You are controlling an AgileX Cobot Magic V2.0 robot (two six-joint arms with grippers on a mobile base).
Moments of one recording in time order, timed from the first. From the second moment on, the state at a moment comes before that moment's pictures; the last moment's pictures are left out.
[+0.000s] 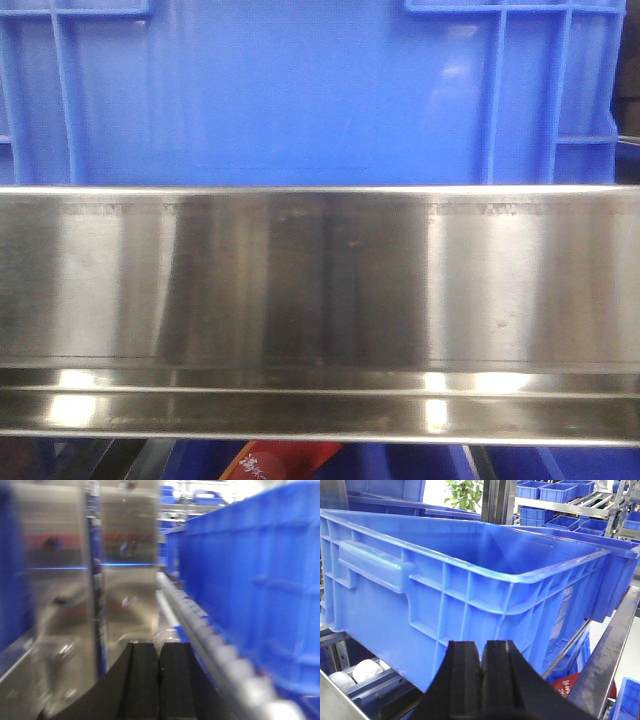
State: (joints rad) left arm -0.08 0.02 -0.02 -0.09 0.06 0.08; right arm 0.55 0.32 -0.44 0.38 0.30 -0.41
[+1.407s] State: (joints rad) left arm 0.00 0.01 0.00 -0.09 0.03 0.08; right arm 0.49 0.32 -0.44 0.16 0.28 -0.14
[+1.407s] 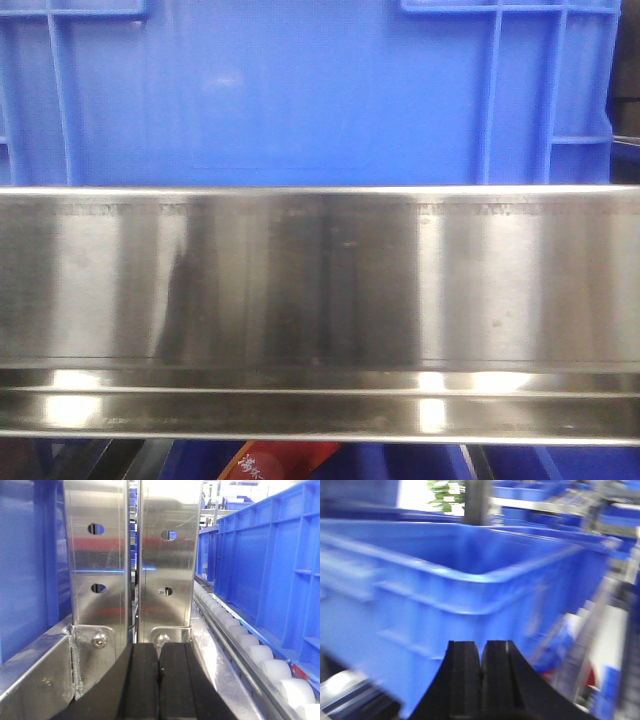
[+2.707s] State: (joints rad) left arm 0.00 0.01 0.00 -0.09 0.03 0.08; right arm 0.04 0.00 0.00 0.10 0.07 -0.06
